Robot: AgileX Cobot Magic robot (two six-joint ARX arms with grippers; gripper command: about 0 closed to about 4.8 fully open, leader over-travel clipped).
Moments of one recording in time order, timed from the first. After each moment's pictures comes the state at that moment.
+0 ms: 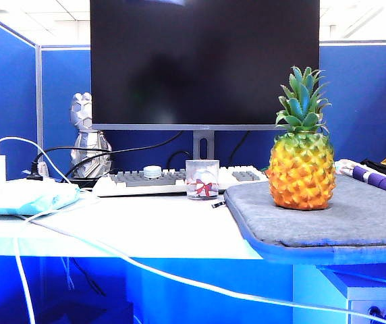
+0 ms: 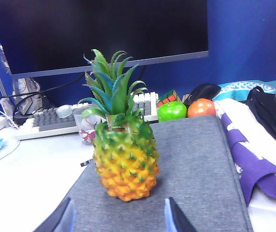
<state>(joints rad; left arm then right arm) -0.43 1.68 1.81 -0.45 0.53 0.13 0.15 0.01 0.01 0.13 -0.03 0.16</state>
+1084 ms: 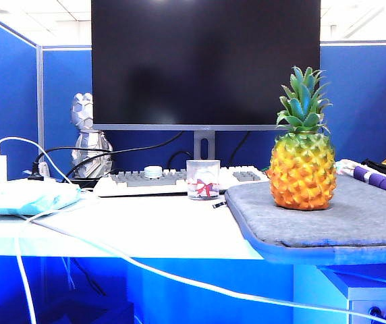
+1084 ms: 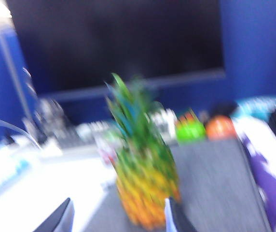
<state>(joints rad) -0.41 0.63 1.01 -0.44 -0.06 0.13 0.15 0.01 0.01 0.23 -0.07 0.21</state>
